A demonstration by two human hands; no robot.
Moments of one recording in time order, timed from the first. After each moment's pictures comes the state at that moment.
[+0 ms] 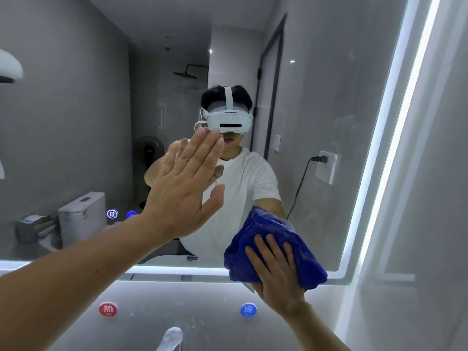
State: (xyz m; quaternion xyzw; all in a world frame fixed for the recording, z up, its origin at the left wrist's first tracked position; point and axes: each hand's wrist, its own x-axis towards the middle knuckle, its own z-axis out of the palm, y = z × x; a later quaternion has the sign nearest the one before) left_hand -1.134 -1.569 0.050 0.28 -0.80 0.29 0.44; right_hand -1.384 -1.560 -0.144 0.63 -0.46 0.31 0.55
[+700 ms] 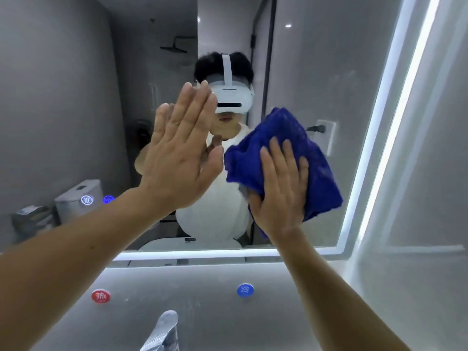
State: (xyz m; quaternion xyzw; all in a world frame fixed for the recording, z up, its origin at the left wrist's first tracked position) left_hand -1.169 -1.582 0.057 0.27 -0.77 0.31 0.48; right_hand -1.367 -1.570 -0.021 0.53 -0.46 0.49 0.52
